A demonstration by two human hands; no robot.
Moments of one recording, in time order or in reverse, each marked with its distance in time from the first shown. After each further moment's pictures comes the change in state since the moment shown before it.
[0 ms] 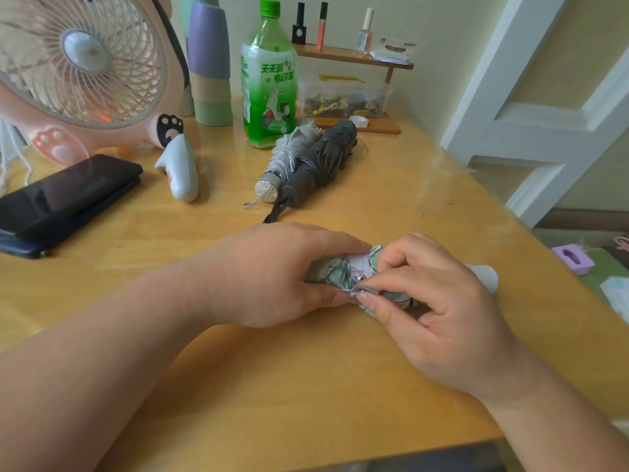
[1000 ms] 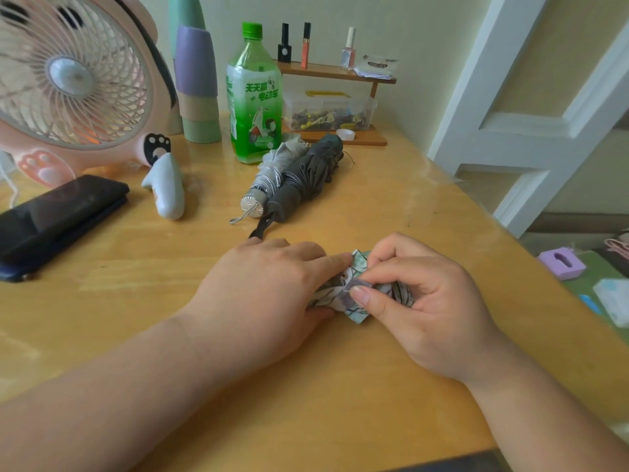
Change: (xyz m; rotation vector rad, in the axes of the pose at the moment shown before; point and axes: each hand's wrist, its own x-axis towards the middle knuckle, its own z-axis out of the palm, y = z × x) left_hand -0.001 0.016 0.024 0.458 0.281 0.026; right_hand 0.005 0.010 -0.008 0.262 0.020 0.193
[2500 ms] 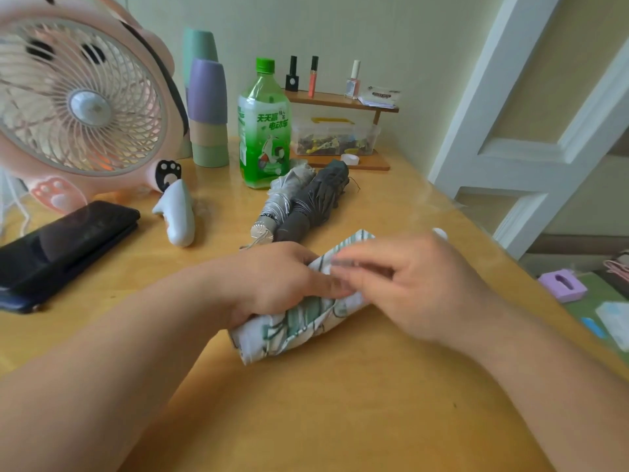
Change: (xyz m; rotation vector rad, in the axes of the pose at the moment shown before) left_hand 0.042 -0.031 -0.029 -1.028 -0.505 -0.590; right_hand 0.064 -0.026 -0.003 -0.323 -0.139 0.001
